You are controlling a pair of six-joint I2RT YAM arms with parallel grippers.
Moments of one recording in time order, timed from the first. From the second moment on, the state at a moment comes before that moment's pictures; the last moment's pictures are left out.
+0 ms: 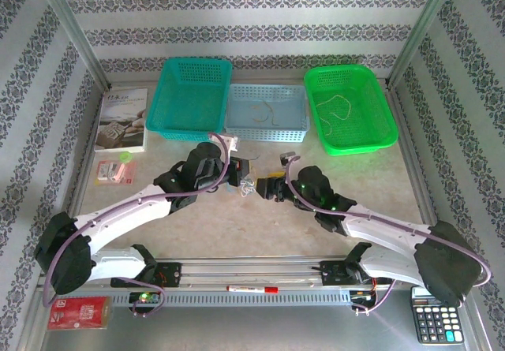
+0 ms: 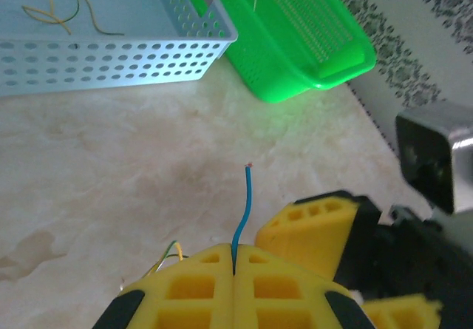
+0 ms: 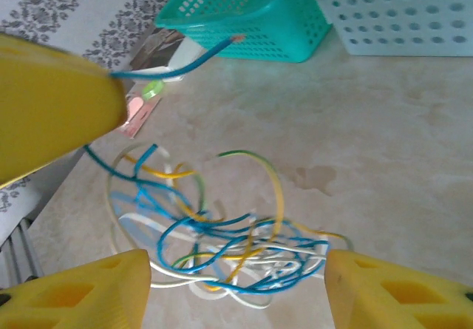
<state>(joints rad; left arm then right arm) -0.75 1.24 0.81 -0.02 0.10 -0.58 0.77 1.12 0.42 0.34 -0.15 0.59</state>
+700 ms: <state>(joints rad) -0.75 1.26 0.80 0.17 0.16 -0.75 0.81 1.45 0.44 0.63 -0.11 0.57</state>
